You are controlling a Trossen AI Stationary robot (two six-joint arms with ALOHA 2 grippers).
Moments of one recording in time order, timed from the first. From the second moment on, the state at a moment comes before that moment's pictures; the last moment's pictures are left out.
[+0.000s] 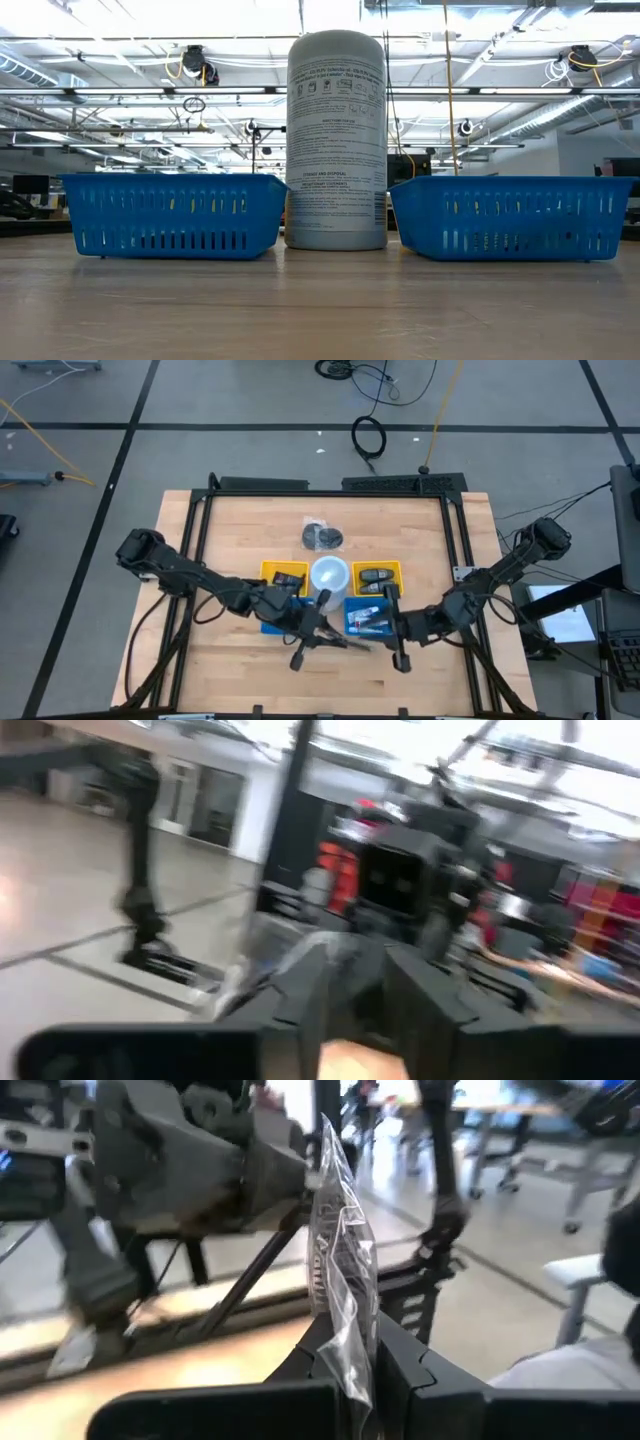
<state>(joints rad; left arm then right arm) -0.38 1.66 1.24 0.34 0.04 0.04 0.62 1.30 0.81 0.70 0.42 -0.33</state>
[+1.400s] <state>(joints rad) -0.57 1.54 1.24 -0.74 -0.67 -0.58 0.64 1.24 0.81 0.33 0.60 -0.09</state>
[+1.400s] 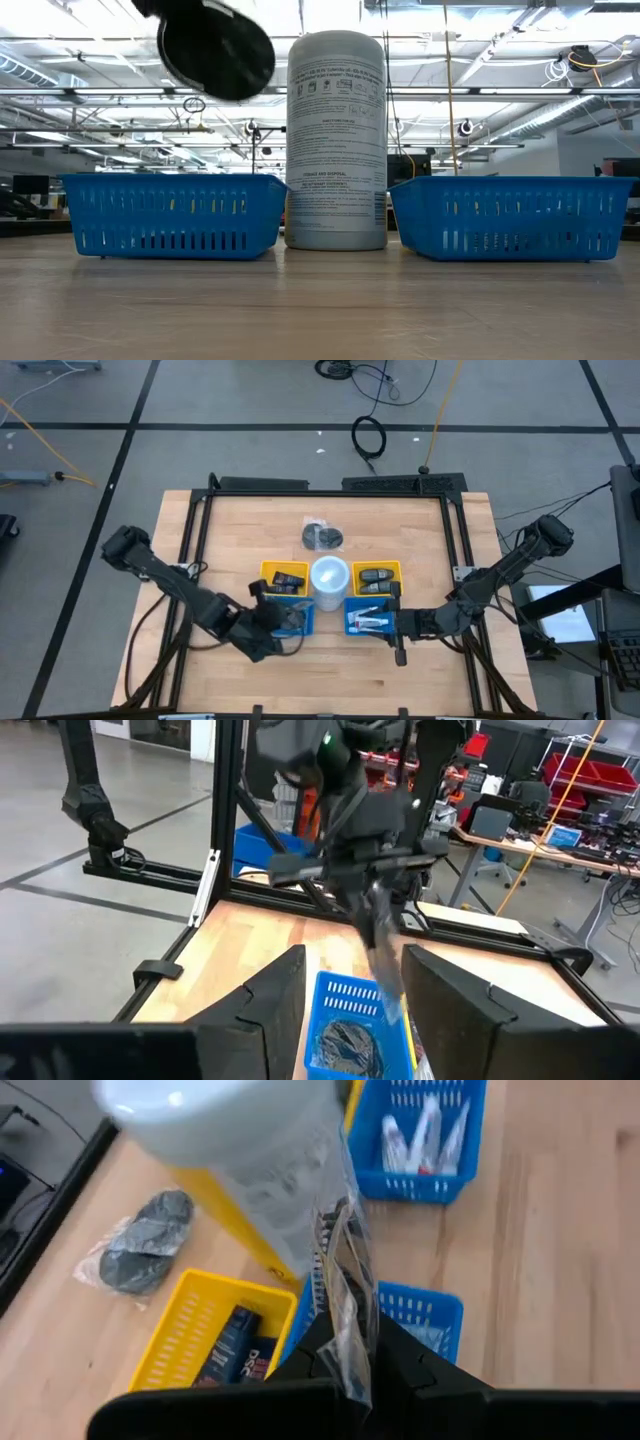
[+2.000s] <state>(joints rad) -0.47 1.62 1.24 -0.68 -0.54 -0.44 0.64 1.24 0.81 0.14 0.60 -0.13</state>
